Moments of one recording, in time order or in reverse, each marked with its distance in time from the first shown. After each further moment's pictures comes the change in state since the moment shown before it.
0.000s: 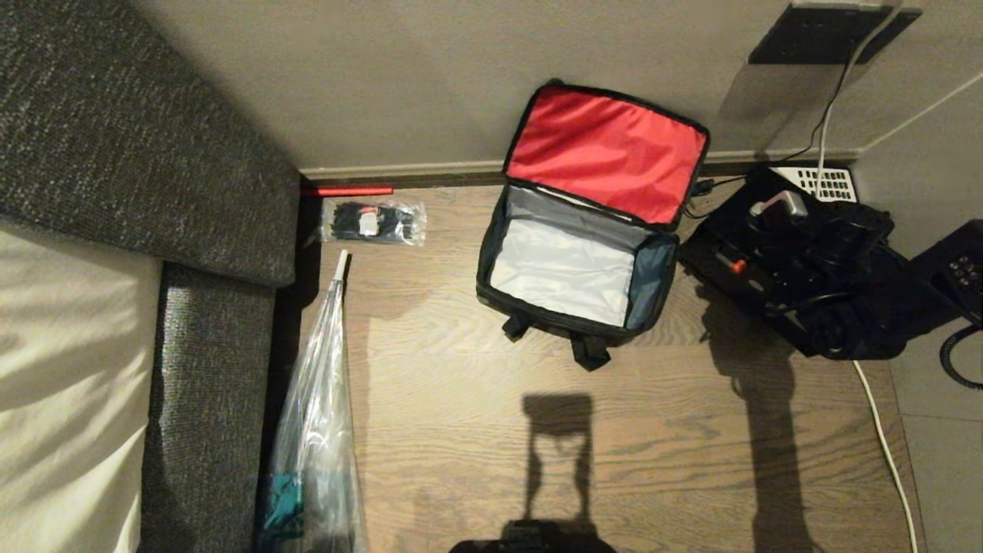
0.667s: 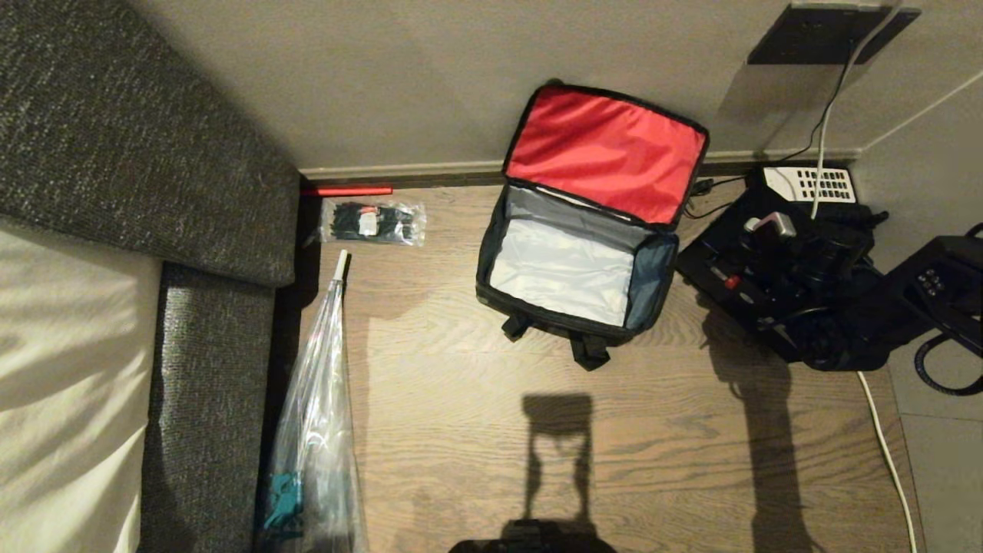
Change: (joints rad) left arm 0.000 0.000 0.000 0.000 0.000 0.000; right arm -0.003 0.088 -0.019 0.015 -0.005 0.031
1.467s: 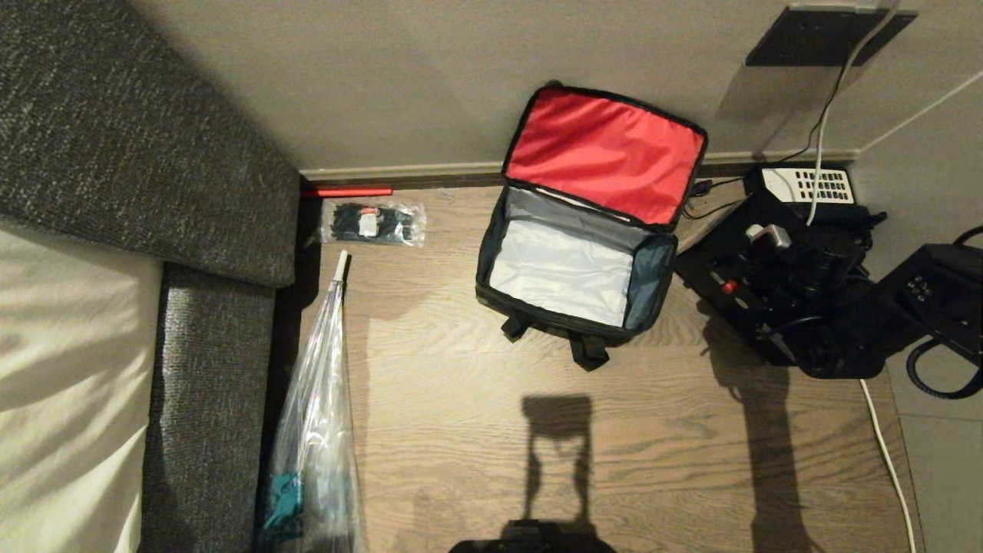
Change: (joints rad) left arm 0.000 0.000 0.000 0.000 -0.001 0.001; right arm 0.001 0.039 0.009 0.011 0.002 0.009
